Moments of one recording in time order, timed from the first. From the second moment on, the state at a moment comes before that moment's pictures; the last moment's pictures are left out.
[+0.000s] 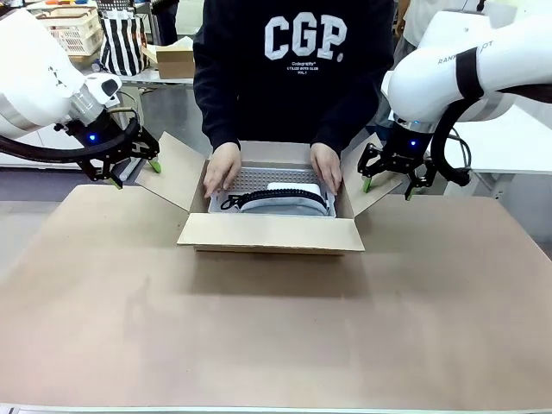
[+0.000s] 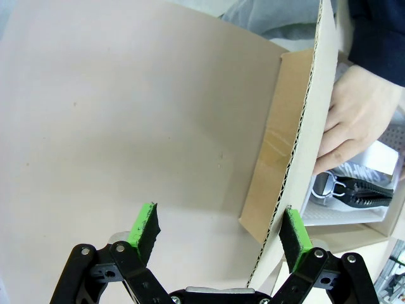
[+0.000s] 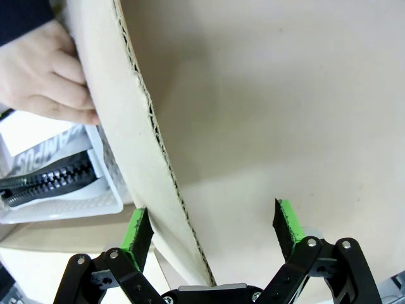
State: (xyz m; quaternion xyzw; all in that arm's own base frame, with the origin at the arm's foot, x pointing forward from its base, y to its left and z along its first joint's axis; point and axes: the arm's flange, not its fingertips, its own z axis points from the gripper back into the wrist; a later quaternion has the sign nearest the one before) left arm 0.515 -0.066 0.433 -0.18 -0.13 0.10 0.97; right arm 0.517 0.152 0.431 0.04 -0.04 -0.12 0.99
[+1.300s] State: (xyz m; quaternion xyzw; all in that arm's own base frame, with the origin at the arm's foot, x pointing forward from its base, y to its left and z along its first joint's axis) left arm 0.515 -0.066 0.433 -0.18 -0.13 0.10 0.97; right arm 0.517 0.152 0.431 0.04 -0.04 -0.12 0.99
